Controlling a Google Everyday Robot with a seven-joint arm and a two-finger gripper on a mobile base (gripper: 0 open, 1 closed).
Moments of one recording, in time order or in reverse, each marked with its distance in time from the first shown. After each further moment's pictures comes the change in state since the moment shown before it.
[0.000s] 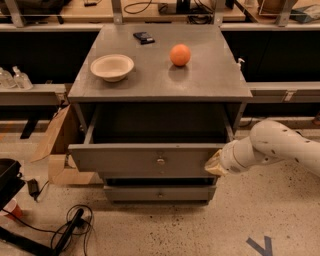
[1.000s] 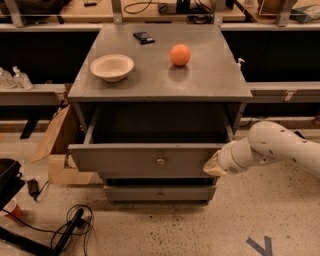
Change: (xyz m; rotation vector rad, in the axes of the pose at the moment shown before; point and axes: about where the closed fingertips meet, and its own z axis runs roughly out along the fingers) arm -0.001 0.003 0.005 -0.011 -0.001 -0.003
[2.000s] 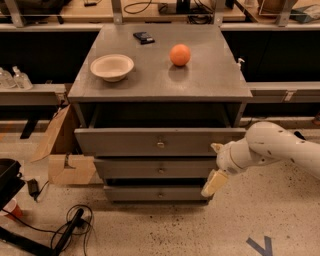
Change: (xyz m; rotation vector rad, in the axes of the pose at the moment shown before) arm -0.001 0.002 0.003 -0.006 0.000 -0.002
